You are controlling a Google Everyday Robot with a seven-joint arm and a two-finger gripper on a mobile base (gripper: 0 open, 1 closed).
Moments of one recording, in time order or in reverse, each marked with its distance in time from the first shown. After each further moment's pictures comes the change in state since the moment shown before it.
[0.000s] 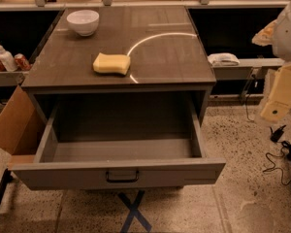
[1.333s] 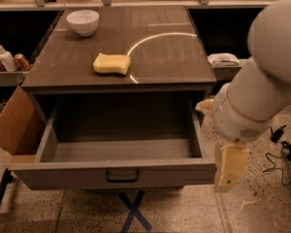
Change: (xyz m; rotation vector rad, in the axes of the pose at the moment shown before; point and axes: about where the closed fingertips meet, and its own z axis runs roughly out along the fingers) arm -0.029 0.095 0.115 -0.195 -0.044 -0.233
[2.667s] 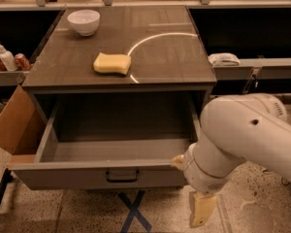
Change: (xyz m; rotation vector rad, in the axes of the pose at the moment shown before) arm -0.015 0.061 0.131 -0.128 -0.026 -0.157
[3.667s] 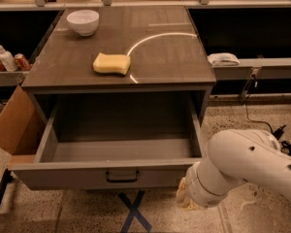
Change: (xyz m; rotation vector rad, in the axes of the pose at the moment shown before) arm 0.024 0.000 0.075 0.035 -0.089 0.029
